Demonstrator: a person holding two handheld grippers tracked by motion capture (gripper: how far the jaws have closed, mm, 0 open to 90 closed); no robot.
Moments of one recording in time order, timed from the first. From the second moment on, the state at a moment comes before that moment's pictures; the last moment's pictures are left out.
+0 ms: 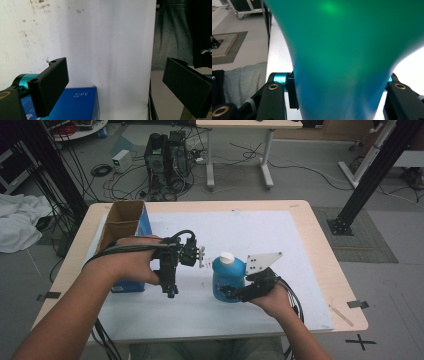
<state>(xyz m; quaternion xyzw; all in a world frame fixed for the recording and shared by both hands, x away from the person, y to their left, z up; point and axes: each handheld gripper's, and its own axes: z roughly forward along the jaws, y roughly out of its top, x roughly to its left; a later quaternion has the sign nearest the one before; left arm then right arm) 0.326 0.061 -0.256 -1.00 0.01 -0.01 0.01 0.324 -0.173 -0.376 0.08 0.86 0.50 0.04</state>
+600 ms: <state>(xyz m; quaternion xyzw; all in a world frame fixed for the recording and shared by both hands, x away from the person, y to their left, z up) 0.328 0.042 -0.249 -1.00 0.03 -0.01 0.01 0.326 -0.129 -0.387 0.04 0.87 0.49 -0.01</state>
